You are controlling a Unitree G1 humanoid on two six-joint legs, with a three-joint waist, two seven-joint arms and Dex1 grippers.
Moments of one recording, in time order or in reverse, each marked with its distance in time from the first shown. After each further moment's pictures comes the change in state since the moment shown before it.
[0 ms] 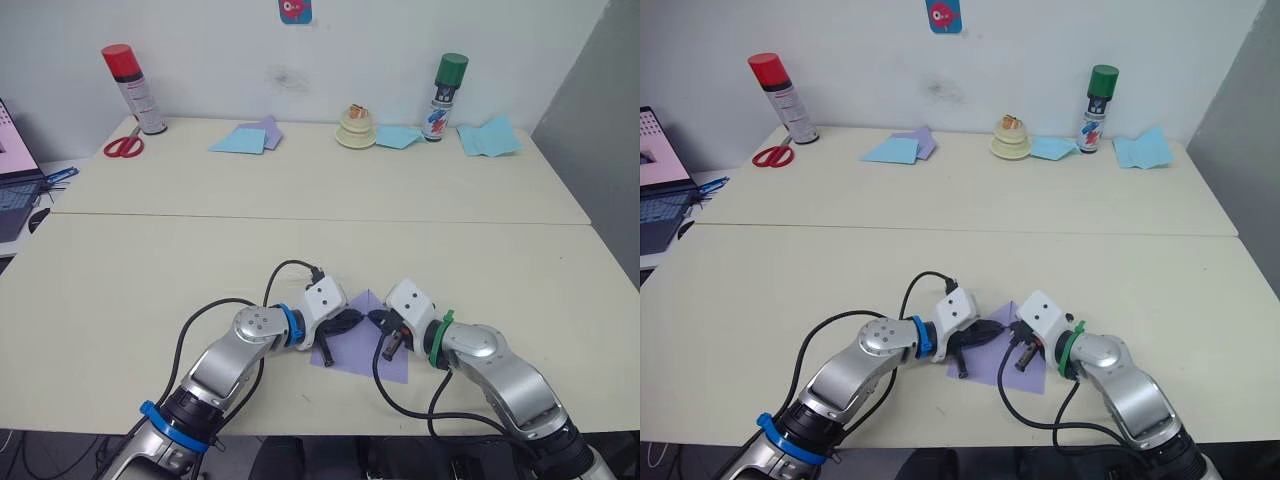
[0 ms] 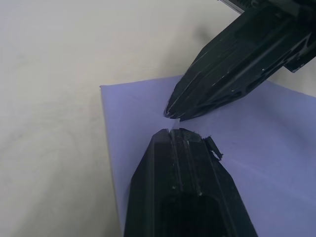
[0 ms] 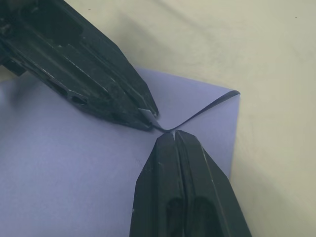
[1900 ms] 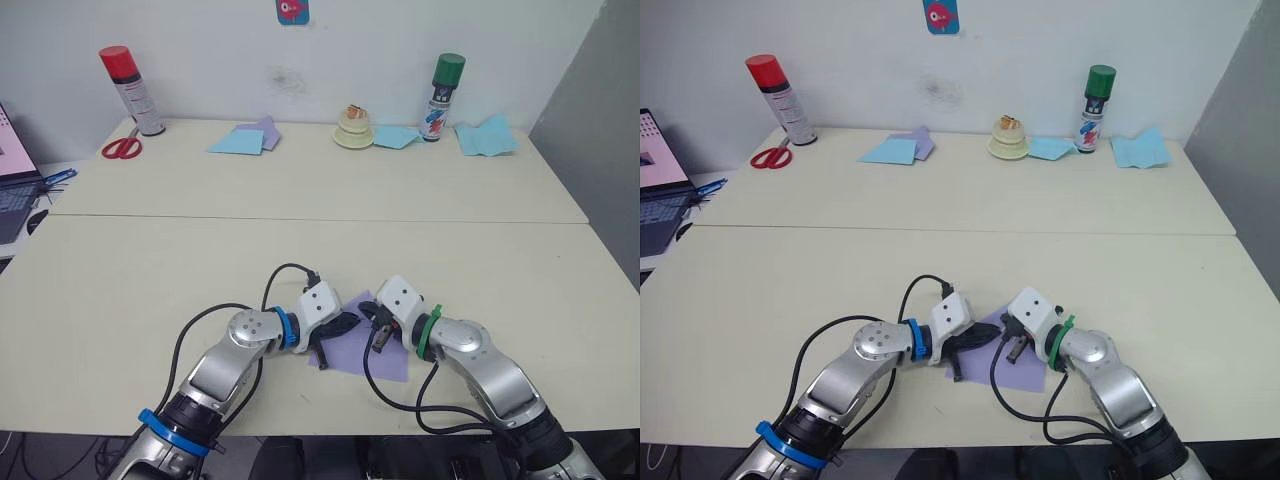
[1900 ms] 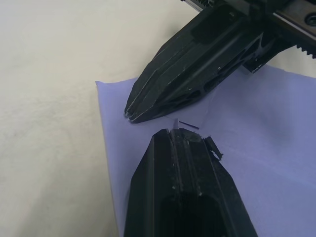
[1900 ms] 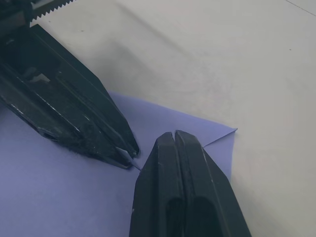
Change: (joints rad) left arm 0.043 -0.018 0.043 0.035 0.051 -0.098 -0.063; right arm -0.043 0.057 0.024 0.145 -0.044 -0.186 -0.017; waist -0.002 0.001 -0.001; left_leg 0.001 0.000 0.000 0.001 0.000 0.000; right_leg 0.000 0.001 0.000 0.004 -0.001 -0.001
